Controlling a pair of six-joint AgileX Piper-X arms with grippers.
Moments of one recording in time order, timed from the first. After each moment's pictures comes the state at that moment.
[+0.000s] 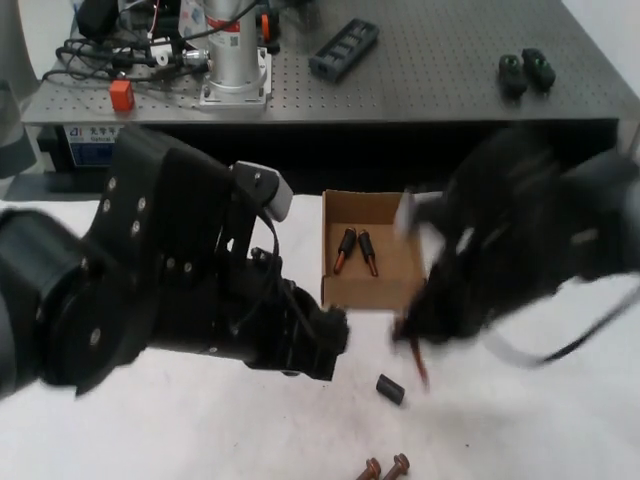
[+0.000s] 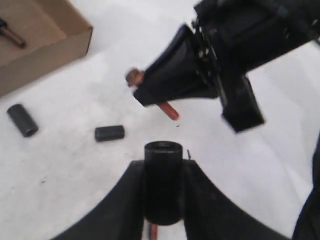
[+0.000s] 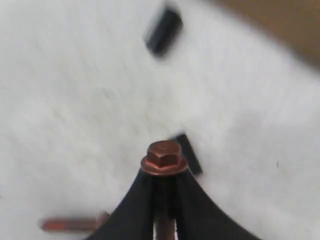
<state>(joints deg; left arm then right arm) -35.9 72.7 -43.8 12.5 29.8 -7.9 15.5 77.4 -50.5 24.4 -17.9 1.9</state>
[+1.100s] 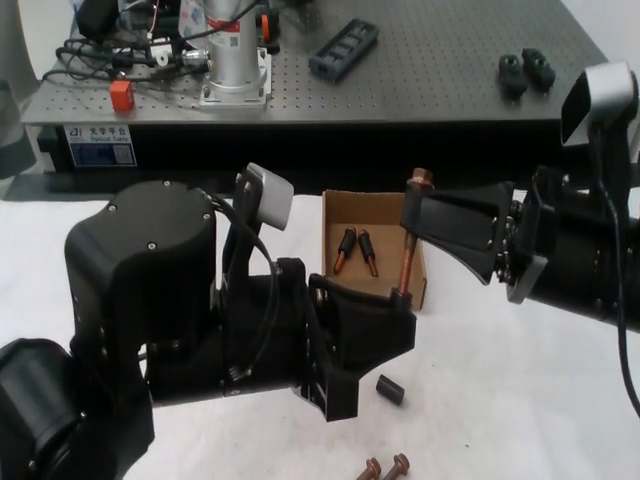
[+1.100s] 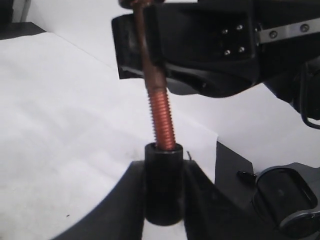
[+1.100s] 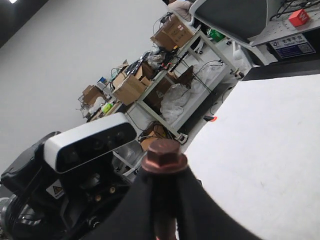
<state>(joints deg) -41.4 70.2 -33.4 -21.7 36.4 -22.6 14.2 59.2 -28.6 -23.4 -42.6 37.9</state>
